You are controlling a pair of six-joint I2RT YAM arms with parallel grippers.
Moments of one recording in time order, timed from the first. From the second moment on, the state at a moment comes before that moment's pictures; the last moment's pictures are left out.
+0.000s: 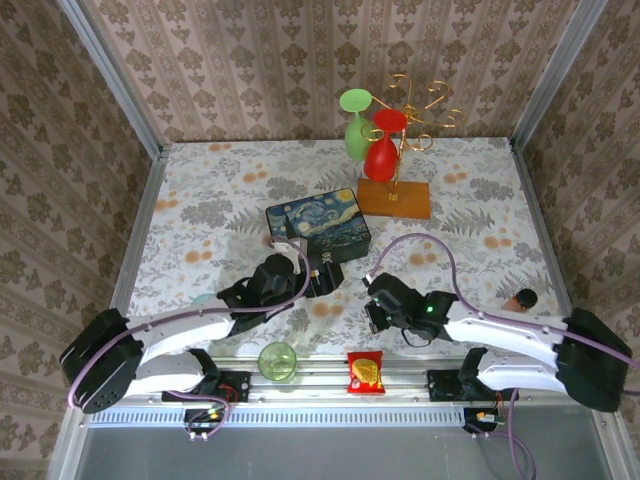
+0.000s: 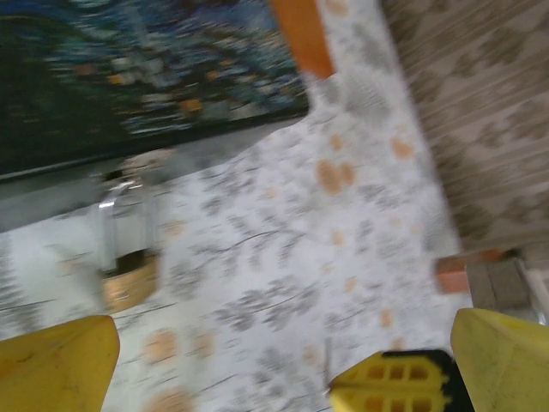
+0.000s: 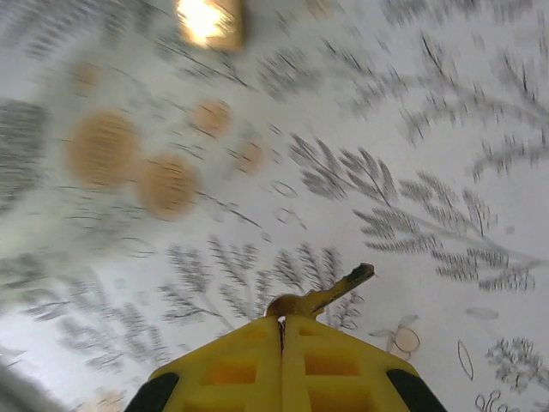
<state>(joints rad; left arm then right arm) -0.97 1.19 0.48 0.31 0.02 -0.95 0.94 1.10 0.54 -0.35 0.13 0.47</state>
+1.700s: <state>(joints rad) -1.07 1.21 0.45 0.53 0.08 -1.24 0.94 0.87 0.53 -0.13 -0.04 0.01</state>
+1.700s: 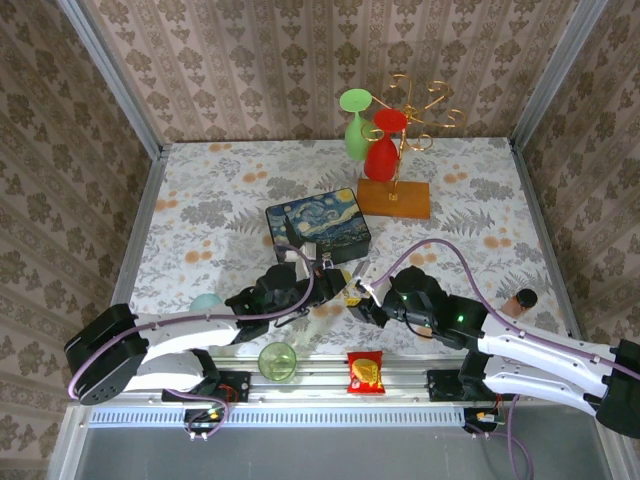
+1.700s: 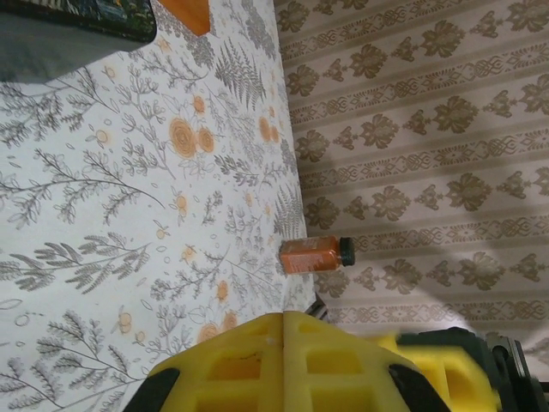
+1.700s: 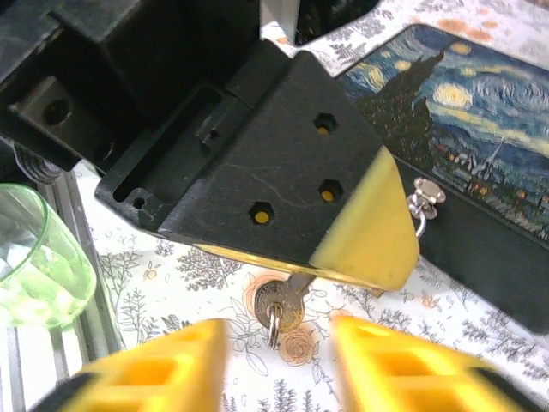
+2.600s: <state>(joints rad) -1.07 1.22 0.41 0.92 -0.02 -0.93 0.58 1.04 0.36 0.71 -0.69 0.88</state>
